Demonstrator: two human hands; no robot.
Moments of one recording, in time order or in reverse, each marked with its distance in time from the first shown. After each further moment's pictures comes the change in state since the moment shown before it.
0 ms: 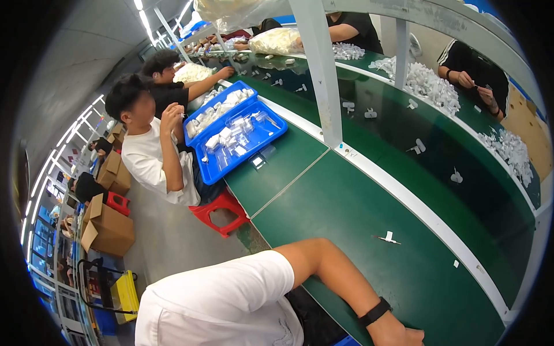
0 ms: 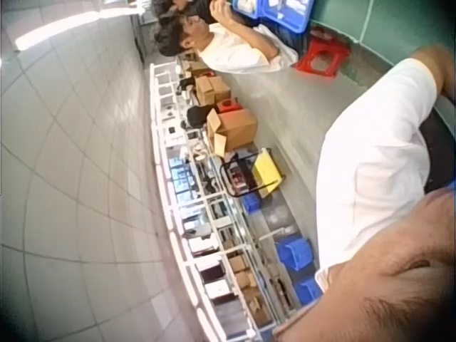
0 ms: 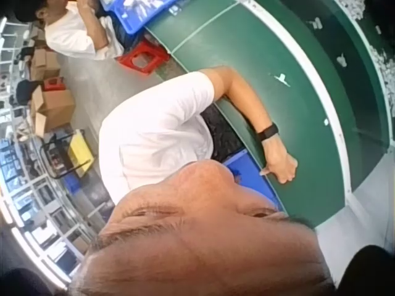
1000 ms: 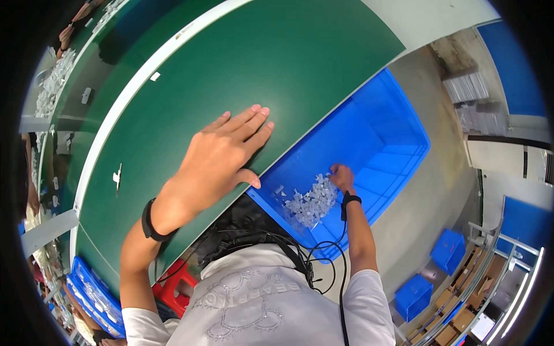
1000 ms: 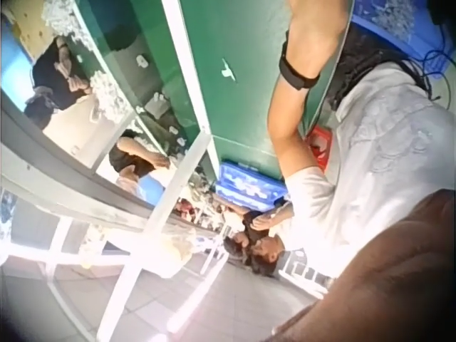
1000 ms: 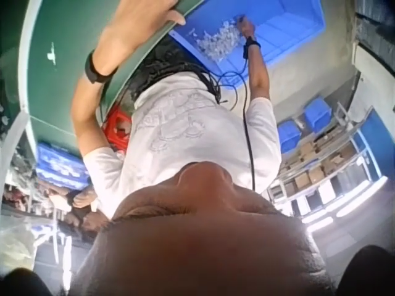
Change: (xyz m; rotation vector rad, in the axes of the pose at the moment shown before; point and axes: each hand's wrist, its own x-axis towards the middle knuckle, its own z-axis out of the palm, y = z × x) left_hand -0.005 0.005 -0.016 -0.127 -0.200 -0.148; right_hand -0.176 0.040 -0.118 -0.369 -0.059 0.842
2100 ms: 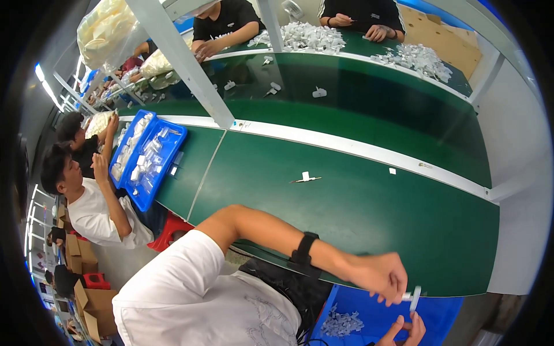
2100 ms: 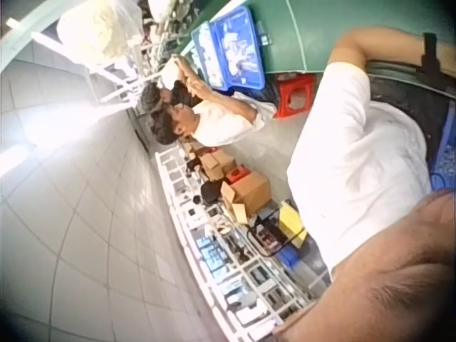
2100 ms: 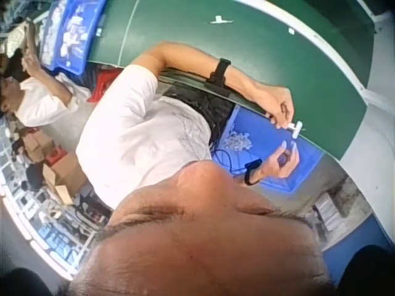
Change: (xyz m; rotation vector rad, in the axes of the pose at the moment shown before) left_hand -0.009 0.021 -0.016 -1.572 0.153 -0.264; right_hand -0.128 -0.270 -0.248 0.355 0.750 -0.886
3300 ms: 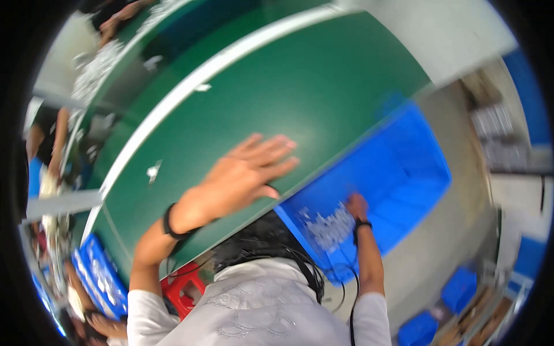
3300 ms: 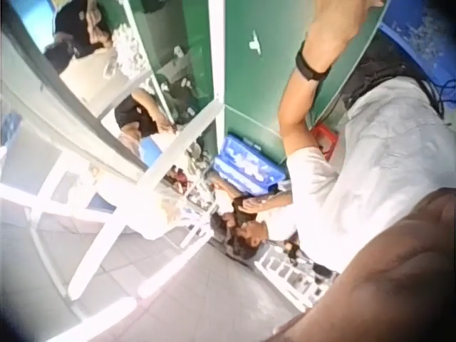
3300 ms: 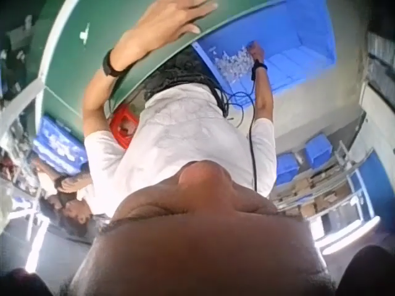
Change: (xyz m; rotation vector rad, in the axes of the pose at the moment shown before) left_hand -0.010 -0.005 -0.037 1.514 -0.206 0.269; right_hand -0.305 0.280 0.112 -0.418 -0.892 0.766
